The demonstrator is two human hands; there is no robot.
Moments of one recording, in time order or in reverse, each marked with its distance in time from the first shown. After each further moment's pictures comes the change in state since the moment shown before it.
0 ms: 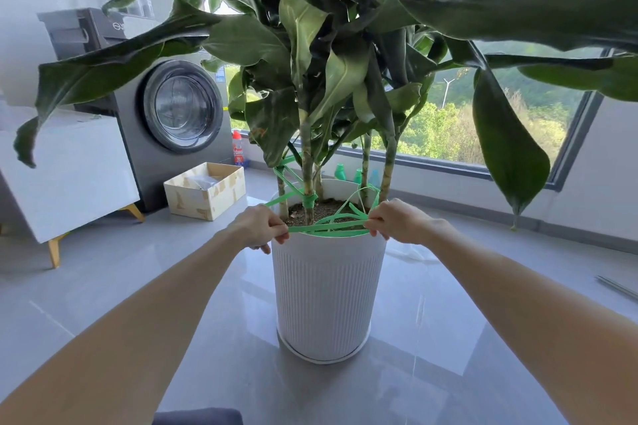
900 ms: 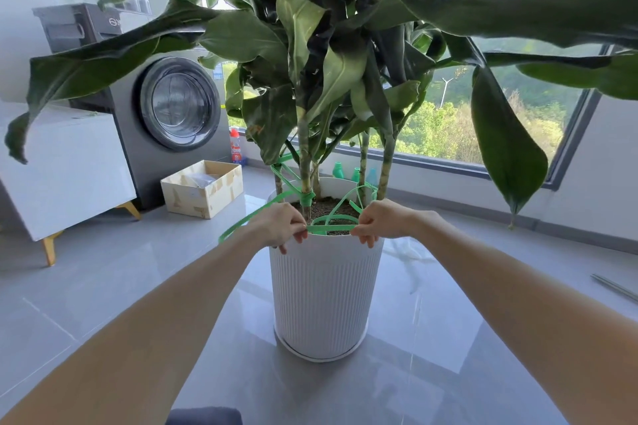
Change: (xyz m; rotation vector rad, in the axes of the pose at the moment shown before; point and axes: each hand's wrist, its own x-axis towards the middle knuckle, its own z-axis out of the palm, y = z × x) left_hand 0.003 0.030 0.016 -0.017 -0.076 0.115; right_hand 0.006 -0.011 0.000 0.086 -0.159 -0.001
